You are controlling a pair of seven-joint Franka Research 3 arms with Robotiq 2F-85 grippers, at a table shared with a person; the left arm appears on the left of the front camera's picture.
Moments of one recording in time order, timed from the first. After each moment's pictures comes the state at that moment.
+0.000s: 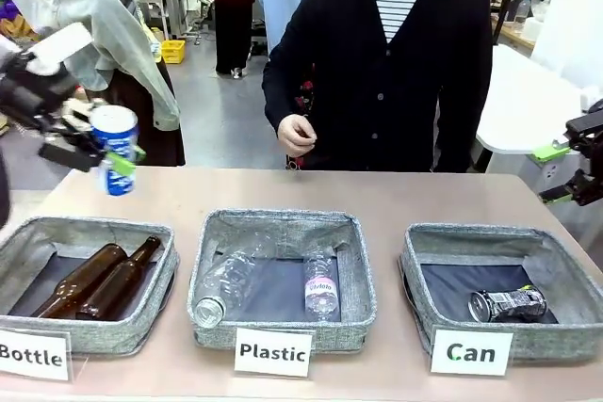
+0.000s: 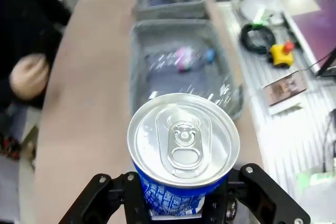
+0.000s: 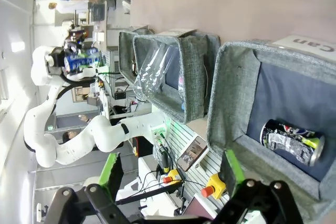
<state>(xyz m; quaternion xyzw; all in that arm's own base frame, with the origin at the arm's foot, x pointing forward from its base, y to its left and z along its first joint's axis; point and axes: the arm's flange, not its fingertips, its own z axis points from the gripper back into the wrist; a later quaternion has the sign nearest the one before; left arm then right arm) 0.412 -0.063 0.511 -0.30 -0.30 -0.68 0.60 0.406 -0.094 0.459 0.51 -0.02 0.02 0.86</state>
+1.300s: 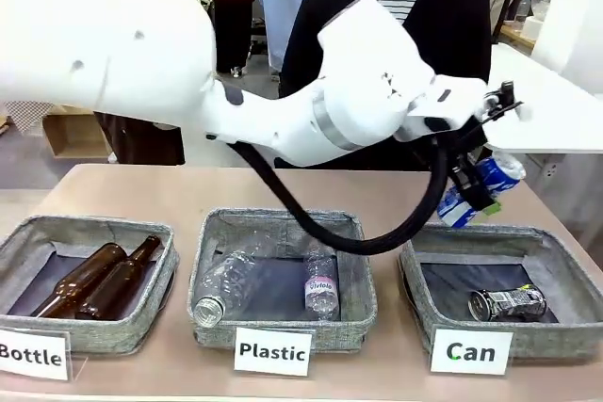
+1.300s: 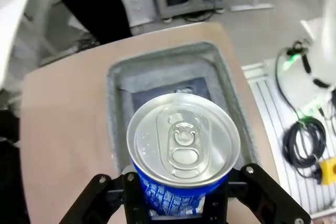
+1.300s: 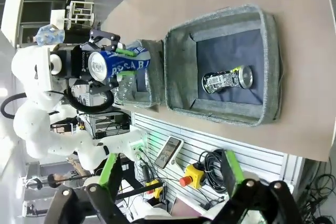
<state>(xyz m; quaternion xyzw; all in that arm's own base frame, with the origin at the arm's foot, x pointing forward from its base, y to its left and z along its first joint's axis) 0.419 -0.593 0.472 -0.27 -0.27 -0.71 0.59 0.255 -0.227 0.502 0.45 -0.11 -0.07 0.88</state>
